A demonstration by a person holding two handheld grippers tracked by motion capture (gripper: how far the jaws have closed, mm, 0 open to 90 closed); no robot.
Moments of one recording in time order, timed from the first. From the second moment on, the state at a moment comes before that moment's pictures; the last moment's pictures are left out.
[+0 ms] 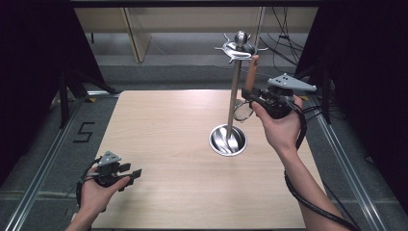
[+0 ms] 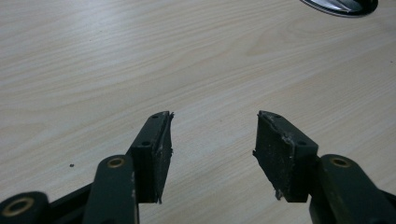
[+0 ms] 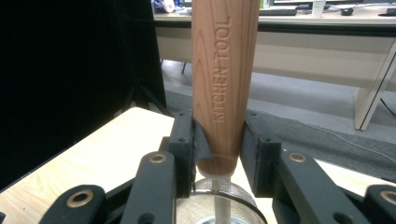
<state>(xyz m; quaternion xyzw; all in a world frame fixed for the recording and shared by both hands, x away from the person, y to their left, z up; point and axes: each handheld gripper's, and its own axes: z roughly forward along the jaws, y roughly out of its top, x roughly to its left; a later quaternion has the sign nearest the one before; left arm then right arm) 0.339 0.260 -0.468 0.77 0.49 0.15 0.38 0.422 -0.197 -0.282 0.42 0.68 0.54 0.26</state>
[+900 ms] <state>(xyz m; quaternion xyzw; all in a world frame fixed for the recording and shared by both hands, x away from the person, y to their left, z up) 0.338 0.259 -0.469 0.76 0.50 0.16 0.39 0.422 -0.196 -0.283 0.41 0.68 0.53 0.30</state>
